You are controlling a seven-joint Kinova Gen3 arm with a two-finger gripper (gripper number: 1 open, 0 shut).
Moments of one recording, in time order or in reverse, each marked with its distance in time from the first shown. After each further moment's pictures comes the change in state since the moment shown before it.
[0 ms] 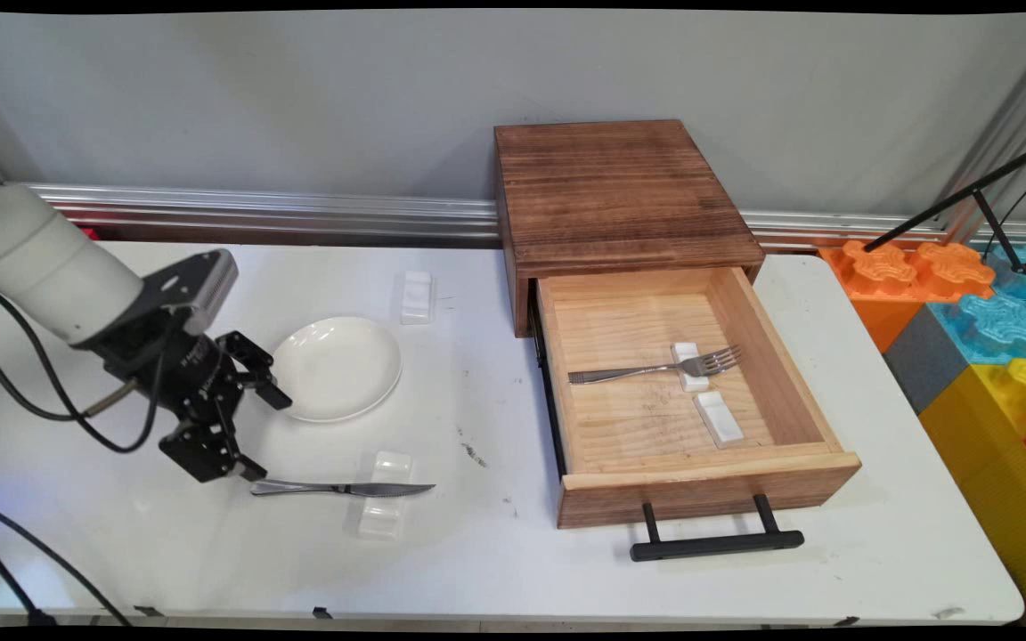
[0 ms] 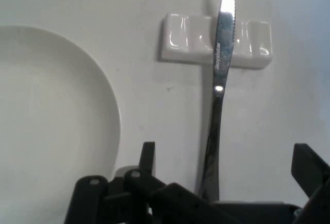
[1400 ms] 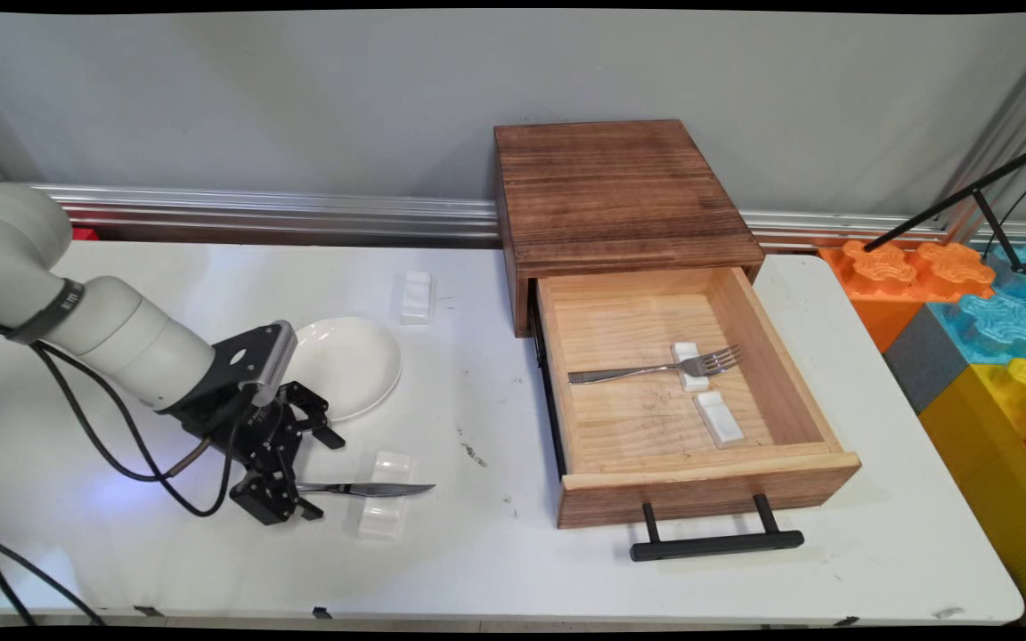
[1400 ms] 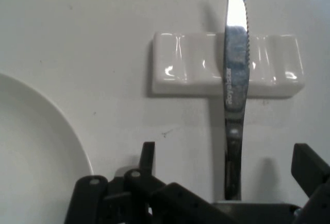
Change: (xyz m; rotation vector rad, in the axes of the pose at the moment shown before) arm -0.006 0.003 0.086 0.004 0.052 0.075
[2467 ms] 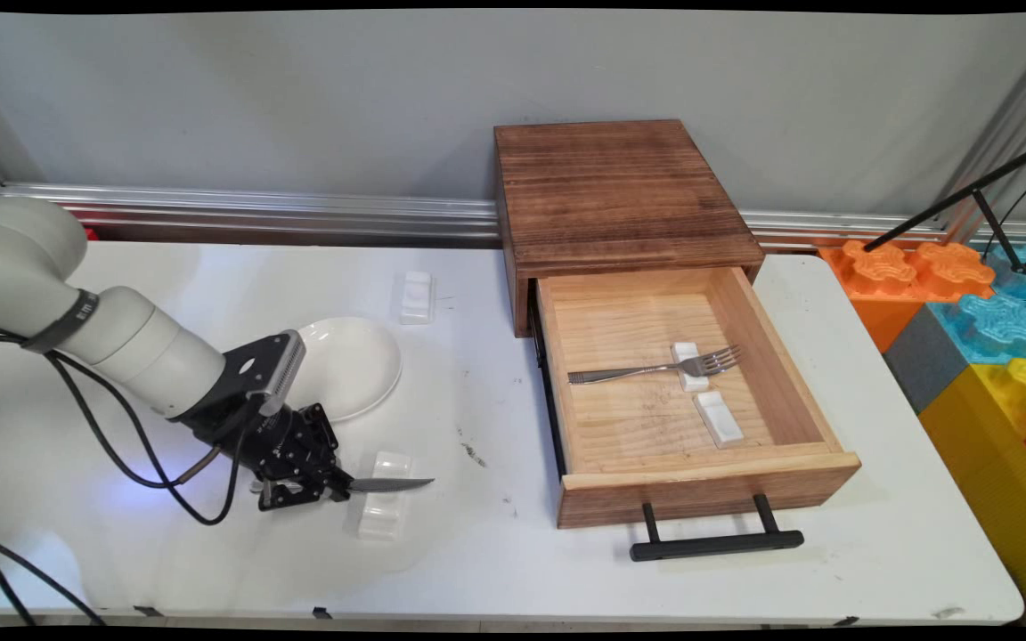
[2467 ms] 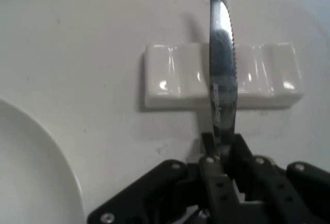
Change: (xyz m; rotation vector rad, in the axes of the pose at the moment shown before) arm 0.000 0.000 0.012 -0.014 0.013 0.029
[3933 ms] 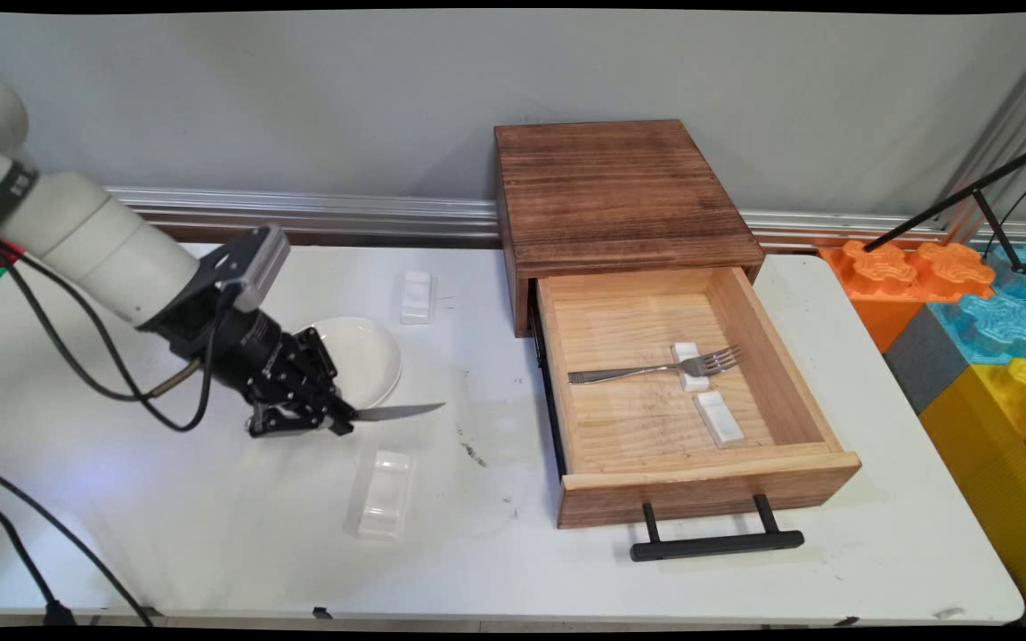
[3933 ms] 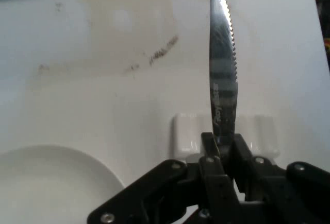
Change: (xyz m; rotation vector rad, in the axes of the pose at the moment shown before) arm 0.058 -0.016 -0.089 0.016 0.067 -0.025
